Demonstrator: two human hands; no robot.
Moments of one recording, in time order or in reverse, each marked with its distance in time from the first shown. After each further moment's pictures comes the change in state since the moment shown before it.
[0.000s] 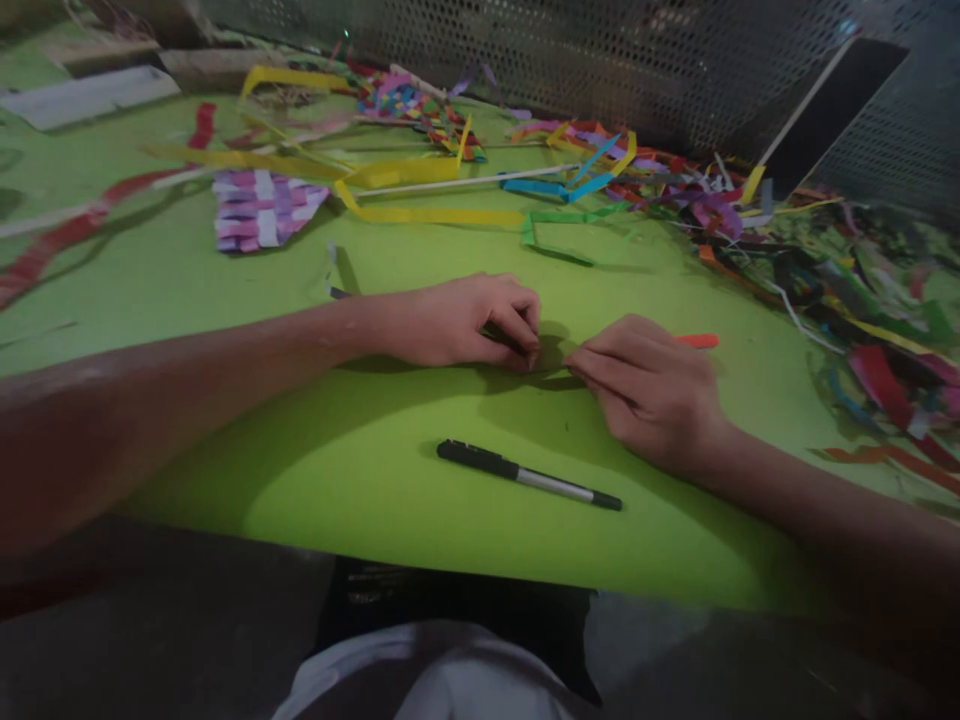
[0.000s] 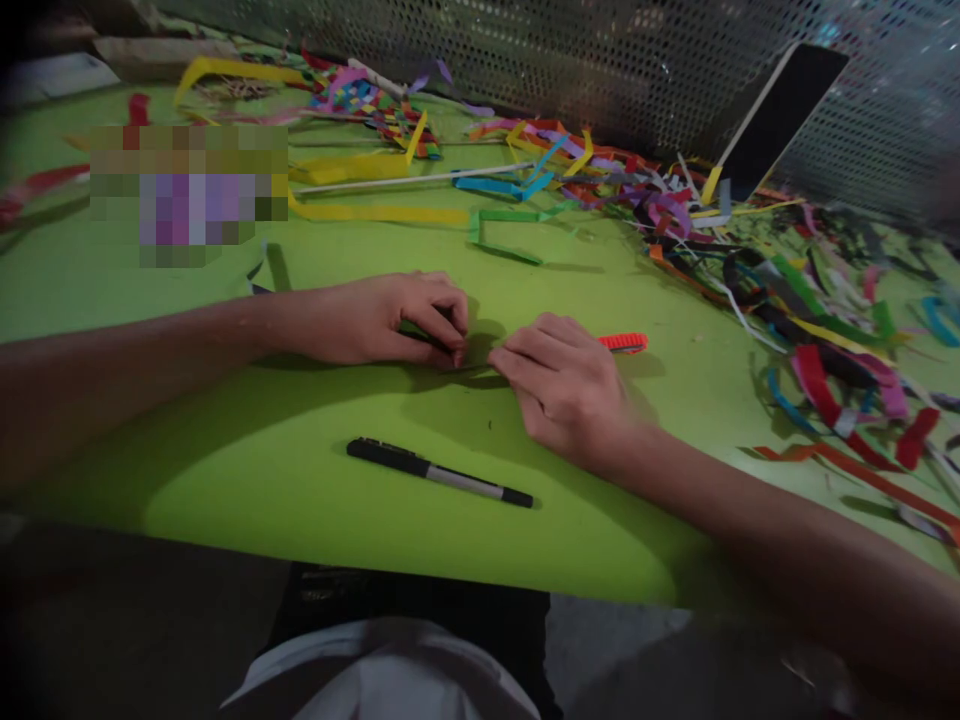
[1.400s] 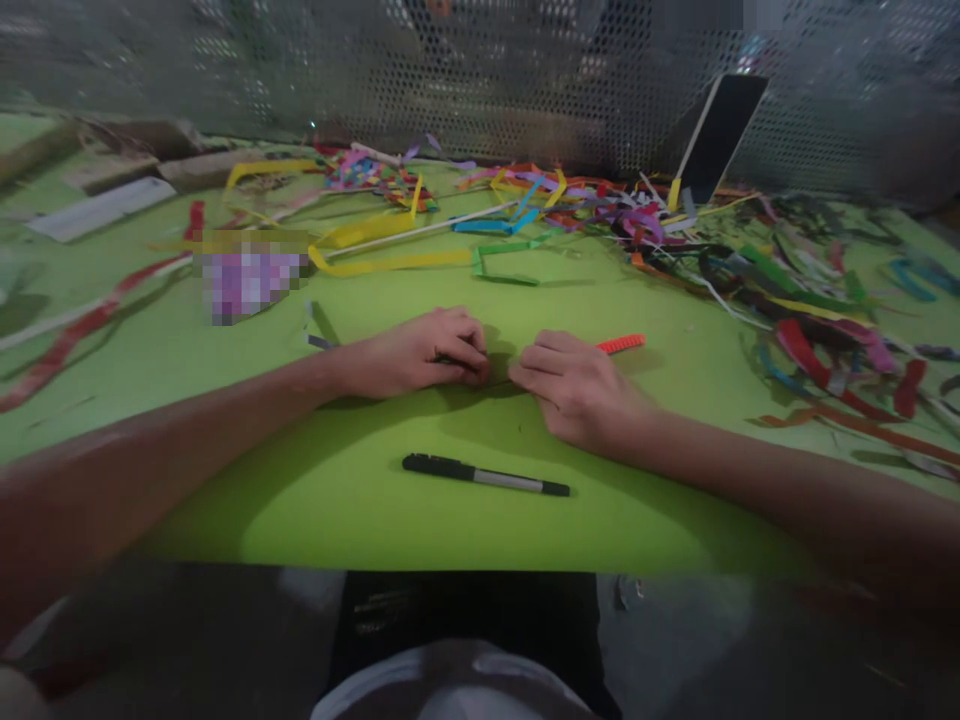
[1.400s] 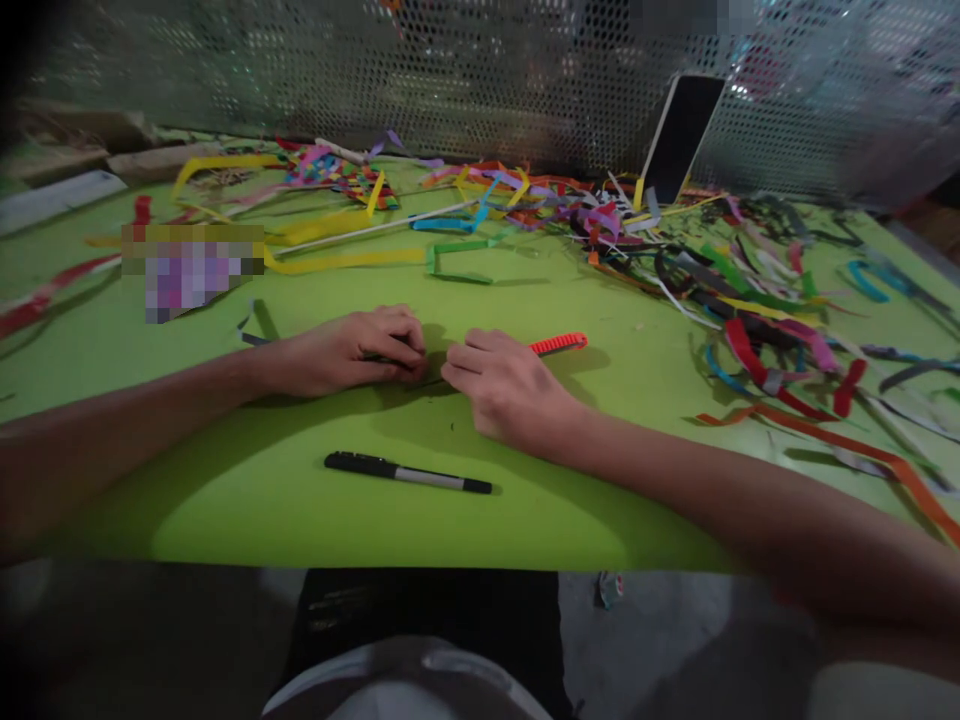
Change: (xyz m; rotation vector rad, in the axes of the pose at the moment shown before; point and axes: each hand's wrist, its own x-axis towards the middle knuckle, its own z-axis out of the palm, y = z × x) left_hand -0.004 0.007 0.002 0.076 -0.015 -0.020; right_hand -0.004 0.004 0.008 -0.068 -0.091 -0.064
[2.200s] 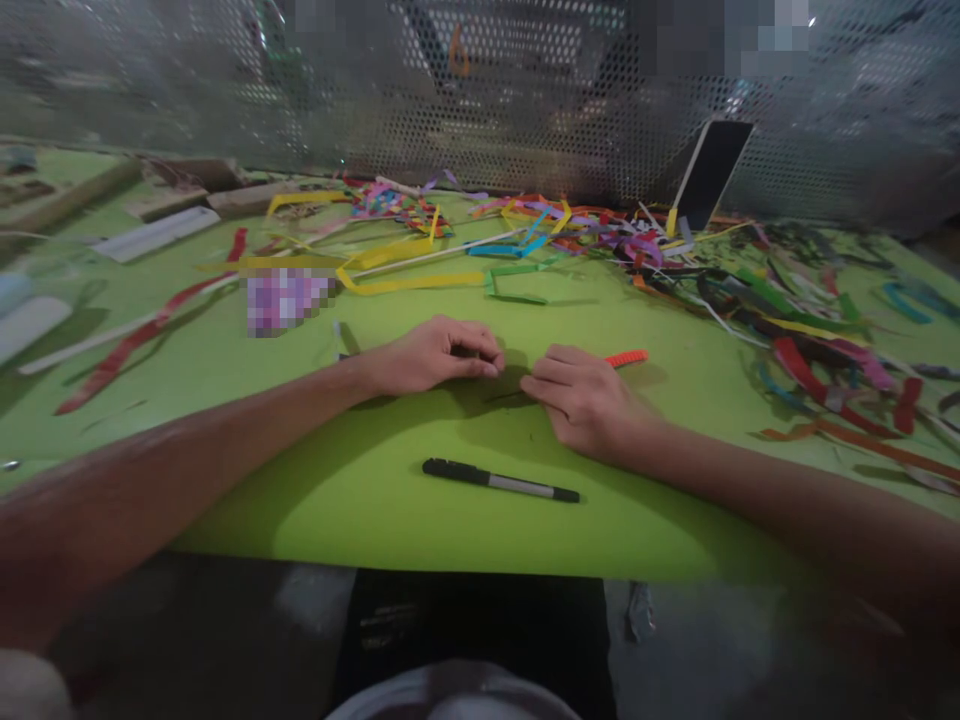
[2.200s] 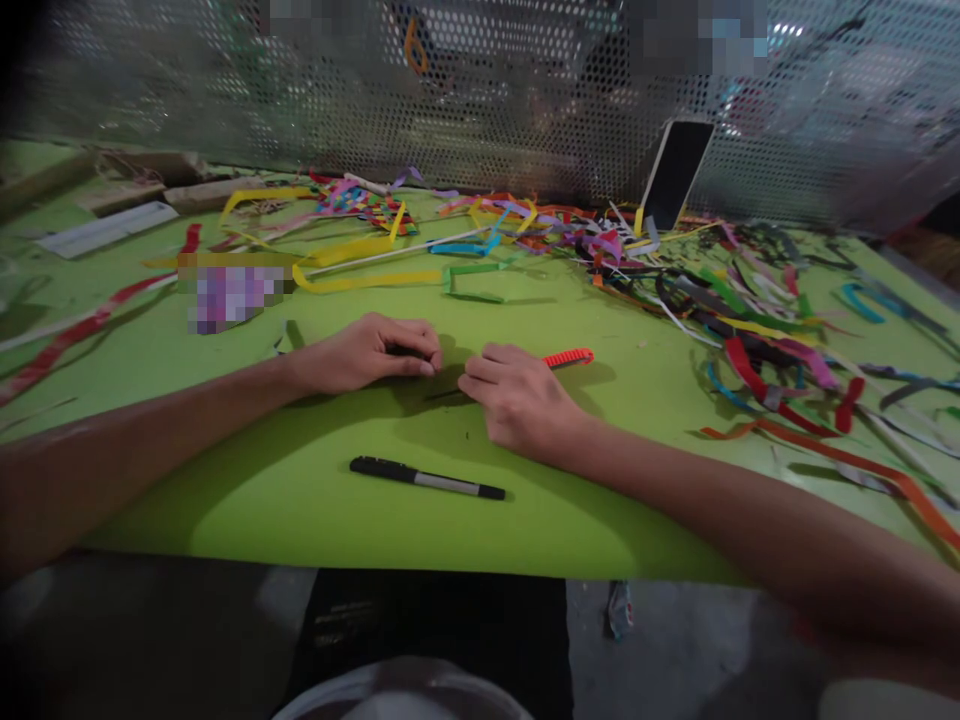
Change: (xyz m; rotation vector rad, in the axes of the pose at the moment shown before) left_hand 0.004 -0.006 0.001 -0.282 0.153 -0.079; right_hand 0.002 0.000 0.000 -0.036 0.037 0.003
